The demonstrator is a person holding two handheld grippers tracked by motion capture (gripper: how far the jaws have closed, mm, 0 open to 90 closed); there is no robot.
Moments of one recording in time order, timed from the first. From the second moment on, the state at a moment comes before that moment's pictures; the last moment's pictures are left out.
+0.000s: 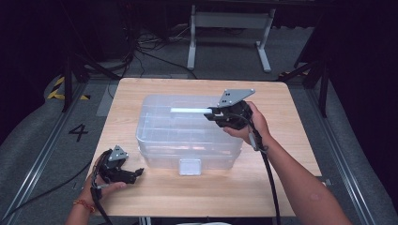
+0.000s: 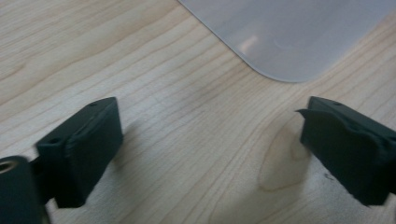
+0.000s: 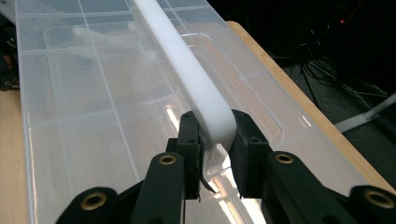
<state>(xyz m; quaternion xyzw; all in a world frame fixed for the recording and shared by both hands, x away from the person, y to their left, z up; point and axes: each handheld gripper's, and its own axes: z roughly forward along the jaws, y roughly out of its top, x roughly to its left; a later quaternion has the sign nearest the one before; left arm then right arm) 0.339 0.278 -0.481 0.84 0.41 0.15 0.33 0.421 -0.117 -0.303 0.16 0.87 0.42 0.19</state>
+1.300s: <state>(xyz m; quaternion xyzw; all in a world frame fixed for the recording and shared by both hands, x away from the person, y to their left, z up) 0.301 0.261 -0.401 0.79 0.35 0.22 0.45 0.453 -0.119 -0.278 0.18 0.88 0.42 0.14</state>
